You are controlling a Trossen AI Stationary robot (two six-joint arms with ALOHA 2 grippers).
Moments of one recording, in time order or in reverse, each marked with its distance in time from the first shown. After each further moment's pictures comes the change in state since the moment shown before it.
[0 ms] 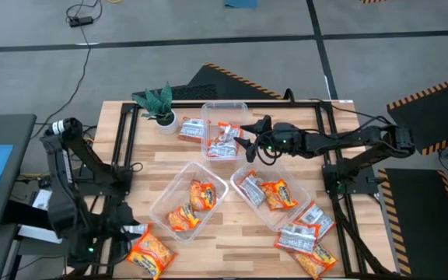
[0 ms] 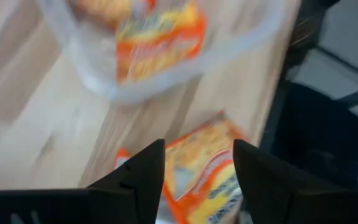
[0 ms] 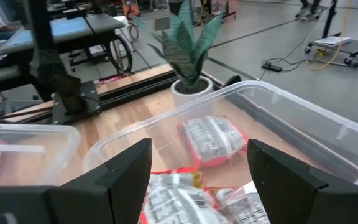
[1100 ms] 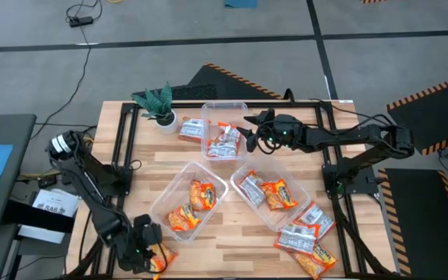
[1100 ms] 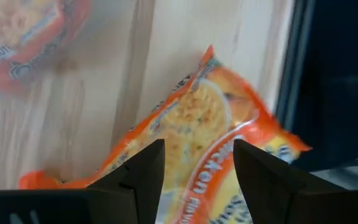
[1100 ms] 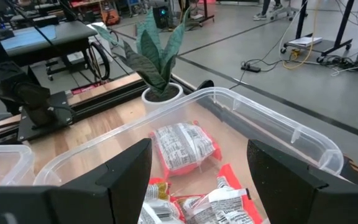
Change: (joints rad) left arm 0.222 0.217 -0.226 0.550 0.392 0.417; right arm -0.090 0.000 0.000 0.006 -0.007 0.000
